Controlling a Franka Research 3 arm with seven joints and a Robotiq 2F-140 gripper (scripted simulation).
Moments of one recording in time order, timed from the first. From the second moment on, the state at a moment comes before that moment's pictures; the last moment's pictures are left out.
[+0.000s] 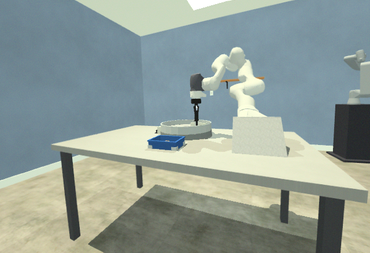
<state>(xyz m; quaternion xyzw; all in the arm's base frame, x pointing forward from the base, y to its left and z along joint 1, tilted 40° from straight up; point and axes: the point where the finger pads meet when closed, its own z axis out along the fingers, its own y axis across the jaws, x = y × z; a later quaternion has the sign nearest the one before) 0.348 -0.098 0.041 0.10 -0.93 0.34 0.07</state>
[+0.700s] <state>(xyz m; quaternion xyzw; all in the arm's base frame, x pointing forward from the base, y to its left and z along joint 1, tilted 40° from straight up) 0.348 -0.090 0.046 0.10 -0.93 0.33 0.07</state>
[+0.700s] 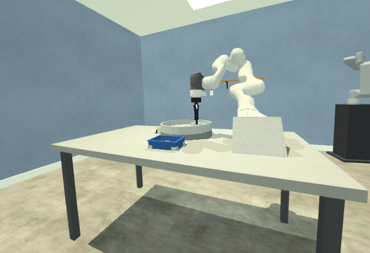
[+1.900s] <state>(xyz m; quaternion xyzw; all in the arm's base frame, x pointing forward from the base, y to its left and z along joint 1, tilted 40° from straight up) 0.352 -0.049 0.097 0.11 -0.93 0.34 0.07</state>
